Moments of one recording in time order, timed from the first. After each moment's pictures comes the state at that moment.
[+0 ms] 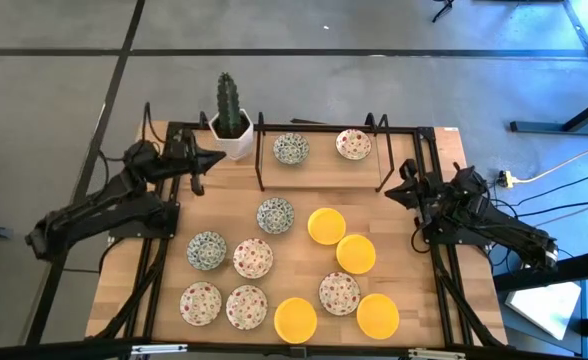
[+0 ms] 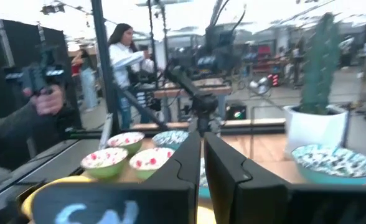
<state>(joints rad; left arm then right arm) 0.64 0.40 0.35 0.13 0.34 -0.01 -0.49 0.06 0.09 0.16 -0.56 0.17</state>
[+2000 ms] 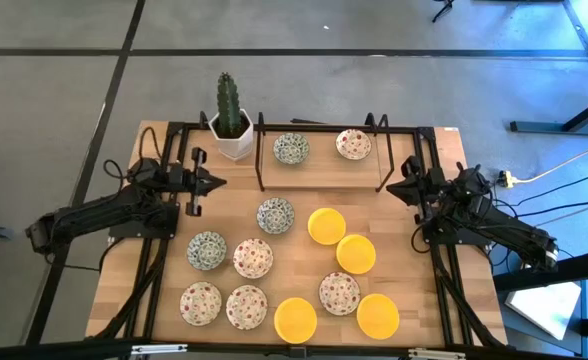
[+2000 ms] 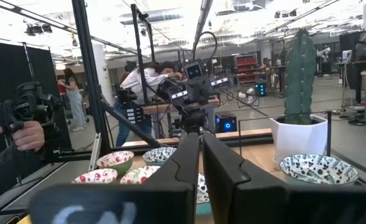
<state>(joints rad) 0.52 0.36 0.09 0.54 0.54 0.07 -0.48 0.06 0.09 0.21 -0.51 0.23</state>
